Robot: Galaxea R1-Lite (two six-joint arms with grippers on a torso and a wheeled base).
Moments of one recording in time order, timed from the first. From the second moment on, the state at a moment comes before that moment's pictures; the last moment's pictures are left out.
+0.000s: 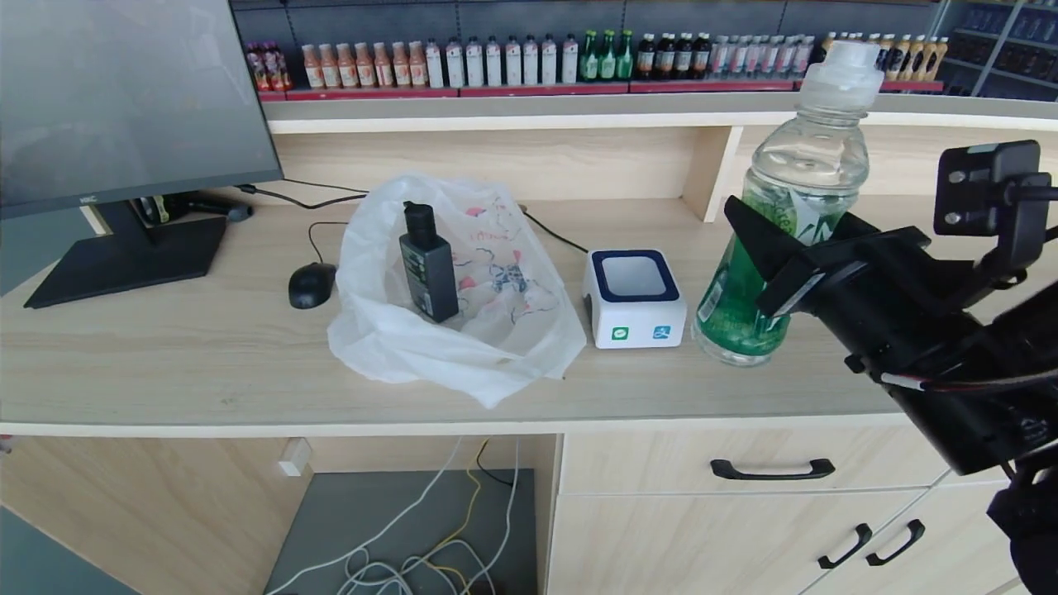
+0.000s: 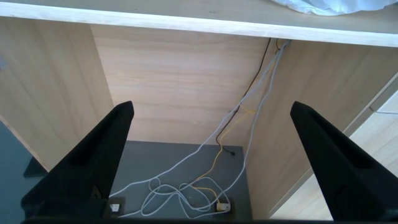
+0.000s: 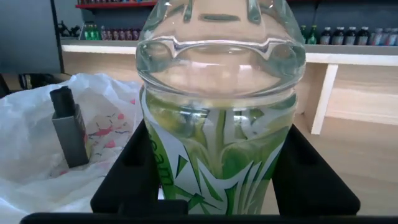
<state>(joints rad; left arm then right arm) 0.00 0.00 0.00 0.00 0.00 0.00 0.56 1.61 -0.59 -1.46 -0.18 -0.15</state>
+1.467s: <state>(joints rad) 0.00 0.00 0.00 0.00 0.00 0.00 0.56 1.69 -1.18 -0.82 0.13 -0.85</state>
